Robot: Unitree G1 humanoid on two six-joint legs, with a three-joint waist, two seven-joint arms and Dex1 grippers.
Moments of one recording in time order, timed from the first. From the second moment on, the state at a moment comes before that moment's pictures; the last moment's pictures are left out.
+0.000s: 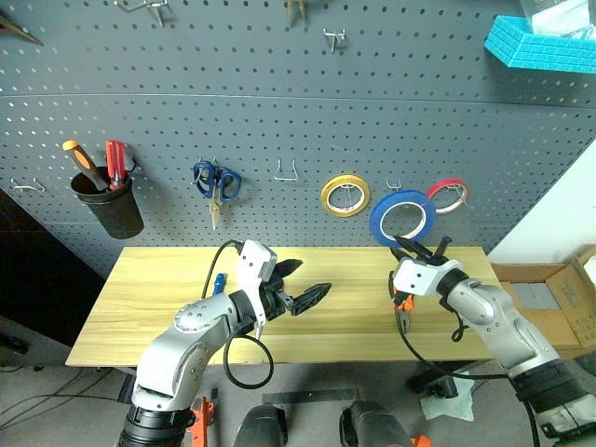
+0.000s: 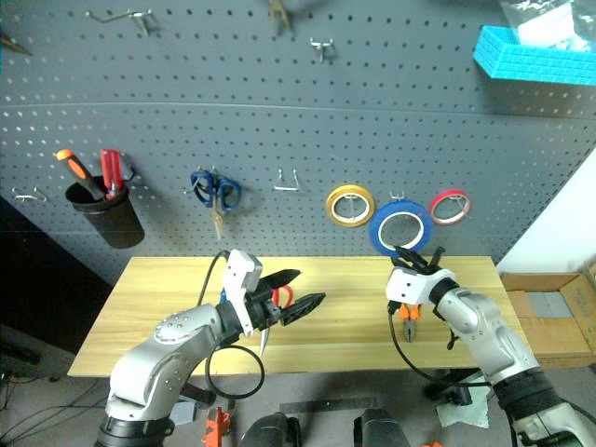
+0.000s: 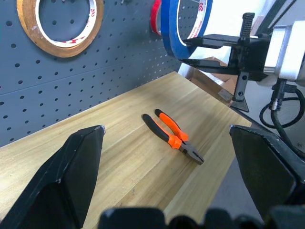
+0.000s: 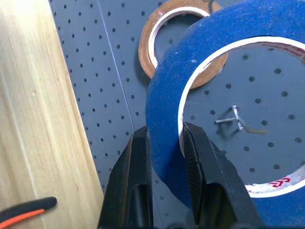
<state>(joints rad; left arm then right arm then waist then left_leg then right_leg) -0.12 0.33 -0.03 -0.43 -0.46 0.73 -0.64 -0.30 -0.64 0.26 0.14 -0.49 -0.26 0.26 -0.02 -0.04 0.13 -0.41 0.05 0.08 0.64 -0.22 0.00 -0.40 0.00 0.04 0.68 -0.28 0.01</state>
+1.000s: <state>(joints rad) -0.27 0.34 -0.09 -0.30 -0.47 0.68 -0.65 -0.48 -0.63 0.24 0.49 -0.37 -0.42 0.45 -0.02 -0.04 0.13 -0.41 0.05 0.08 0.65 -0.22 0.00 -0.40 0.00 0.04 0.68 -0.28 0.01</state>
